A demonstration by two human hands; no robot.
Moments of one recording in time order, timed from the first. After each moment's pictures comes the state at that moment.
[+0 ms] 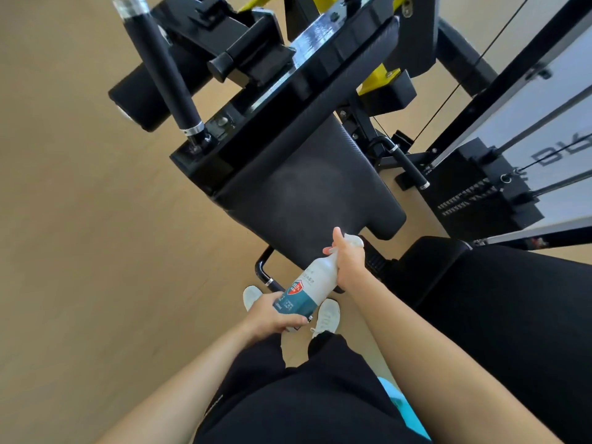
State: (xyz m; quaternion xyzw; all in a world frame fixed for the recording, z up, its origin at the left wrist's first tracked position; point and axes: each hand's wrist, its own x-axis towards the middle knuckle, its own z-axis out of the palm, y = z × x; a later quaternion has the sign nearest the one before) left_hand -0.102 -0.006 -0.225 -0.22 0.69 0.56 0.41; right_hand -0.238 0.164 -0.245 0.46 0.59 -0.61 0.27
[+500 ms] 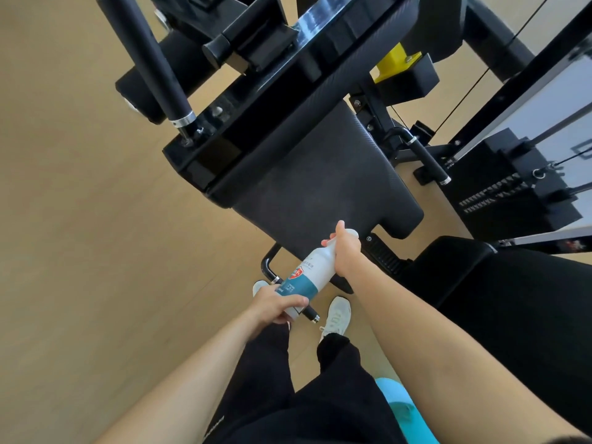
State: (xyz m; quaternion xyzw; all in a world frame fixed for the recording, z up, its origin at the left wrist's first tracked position) left_hand -0.121 -0.004 -0.253 -0.34 0.65 0.56 0.38; right_hand -0.267 0.150 -0.273 0.44 0.55 -0.61 0.36
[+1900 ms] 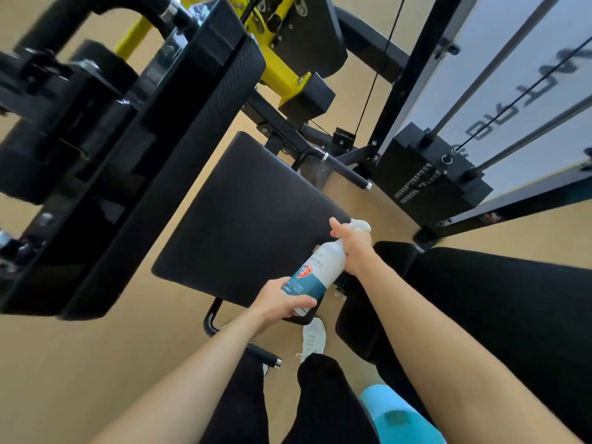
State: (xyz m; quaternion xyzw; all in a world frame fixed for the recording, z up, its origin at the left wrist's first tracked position) left_hand -0.262 0.118 -0.273 -0.15 0.73 0.51 0.44; right_hand -0.354 0.315 -0.305 0.49 0.51 -0.67 0.21
